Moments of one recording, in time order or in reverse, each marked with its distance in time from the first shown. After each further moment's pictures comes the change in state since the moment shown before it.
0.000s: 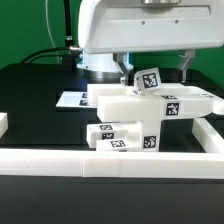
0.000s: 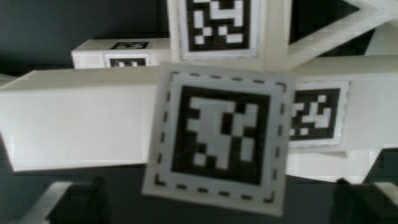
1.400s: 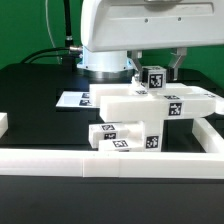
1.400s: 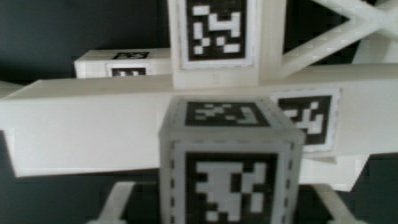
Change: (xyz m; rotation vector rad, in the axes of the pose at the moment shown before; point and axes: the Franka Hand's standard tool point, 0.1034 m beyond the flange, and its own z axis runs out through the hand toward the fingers) arm -0.004 -0.007 0.000 0.010 -0.031 -0.006
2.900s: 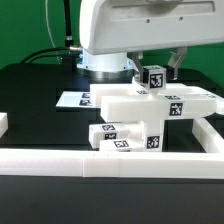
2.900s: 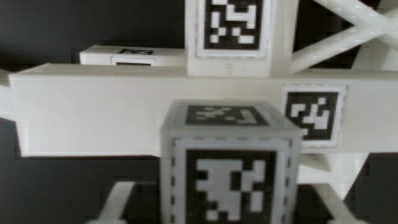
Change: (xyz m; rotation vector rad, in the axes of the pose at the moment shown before) arm 0.009 0.006 -0.003 0.017 -0.055 -0.062
